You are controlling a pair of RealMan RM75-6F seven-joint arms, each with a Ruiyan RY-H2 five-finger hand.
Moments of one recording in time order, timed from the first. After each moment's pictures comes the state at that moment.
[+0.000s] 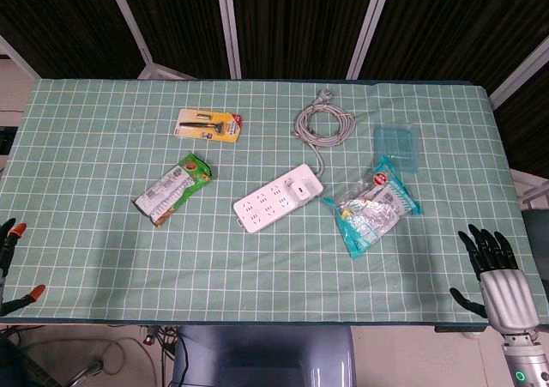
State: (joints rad) left arm 0.00 -1.10 -0.01 -1.59 1.57 1.59 0.05; right arm 0.05 -1.20 0.02 -1.49 -1.64 1.57 0.01
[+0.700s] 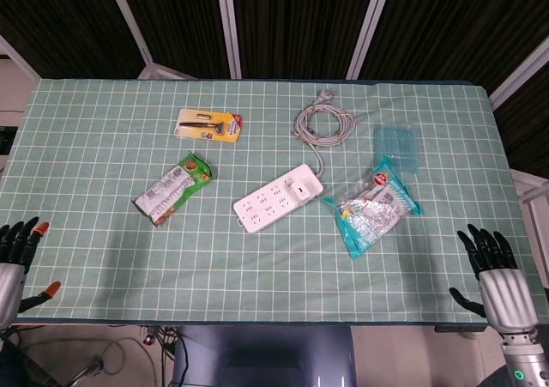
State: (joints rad) left arm -0.04 -1.11 -0.01 -1.63 1.61 1.54 0.12; right arm 0.06 -1.19 0.02 -1.50 -1.62 1.56 -0.01
